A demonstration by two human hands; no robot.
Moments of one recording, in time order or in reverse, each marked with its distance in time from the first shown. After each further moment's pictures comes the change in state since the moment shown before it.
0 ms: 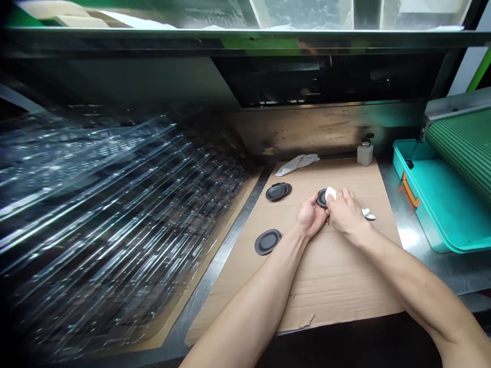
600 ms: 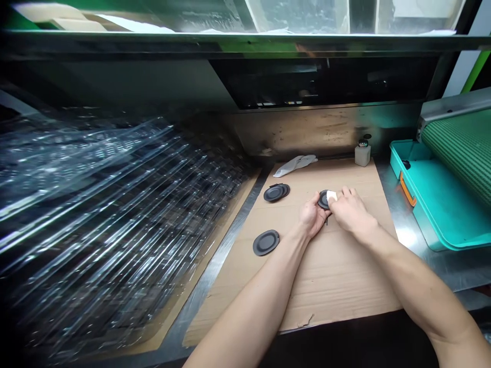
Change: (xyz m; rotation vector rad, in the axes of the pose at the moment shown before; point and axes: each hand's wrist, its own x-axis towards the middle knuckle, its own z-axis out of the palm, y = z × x) left_hand 0.008 -0.007 -0.002 0.094 0.046 0.068; right_hand -0.003 0.026 -0.019 -0.097 -0.081 -0.093
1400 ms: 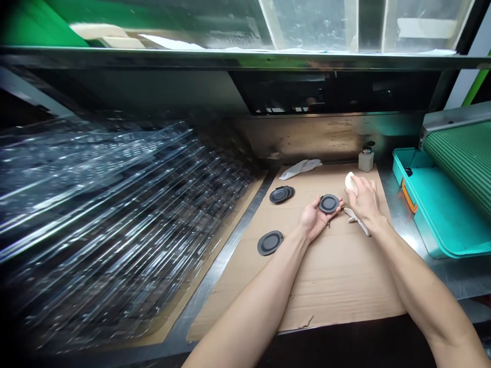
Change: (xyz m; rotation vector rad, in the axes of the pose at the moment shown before) left_hand -0.010 0.008 0.005 -0.021 -0.044 -0.113; right_hand 0.016 0.048 0.038 0.470 0.552 0.304
